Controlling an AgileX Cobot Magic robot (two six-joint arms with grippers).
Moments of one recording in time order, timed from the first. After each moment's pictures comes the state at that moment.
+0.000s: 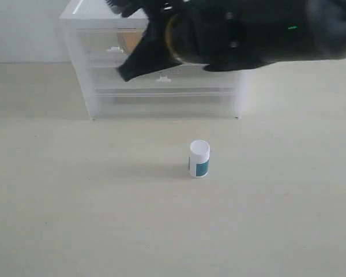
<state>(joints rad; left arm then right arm) 0.23 0.01 0.00 -0.04 0.15 0.05 0.76 1.76 -1.27 -1.38 0.31 1.19</state>
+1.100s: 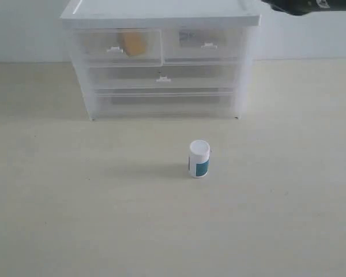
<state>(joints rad) 0.23 0.01 0.00 -0.04 0.15 0.05 0.26 1.61 -1.17 -1.26 0.04 1.38</state>
